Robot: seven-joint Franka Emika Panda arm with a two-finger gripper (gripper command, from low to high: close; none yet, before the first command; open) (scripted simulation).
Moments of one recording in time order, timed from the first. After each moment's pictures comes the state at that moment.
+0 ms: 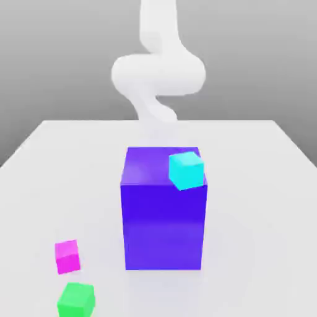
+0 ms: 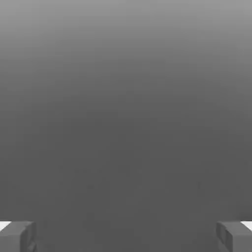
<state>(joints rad) -0.01 -0.75 0.00 -2.32 -0.07 2.32 0.73</state>
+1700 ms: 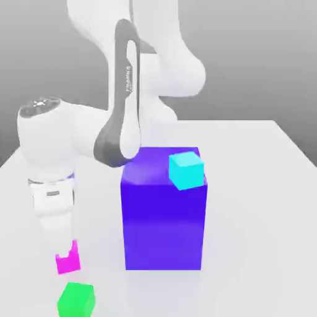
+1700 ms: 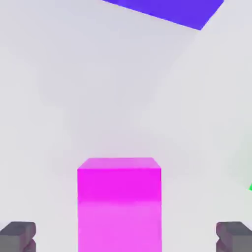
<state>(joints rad) -0.29 0.24 -0.17 -2.65 0.18 2.89 -1.72</state>
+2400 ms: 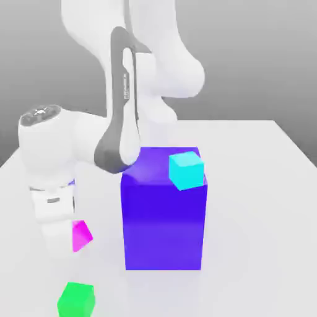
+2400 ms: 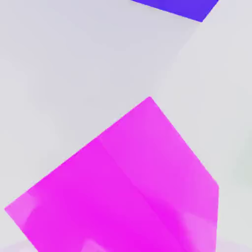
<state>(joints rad) -0.41 0.15 -0.08 -2.67 0.05 2.83 -1.63</state>
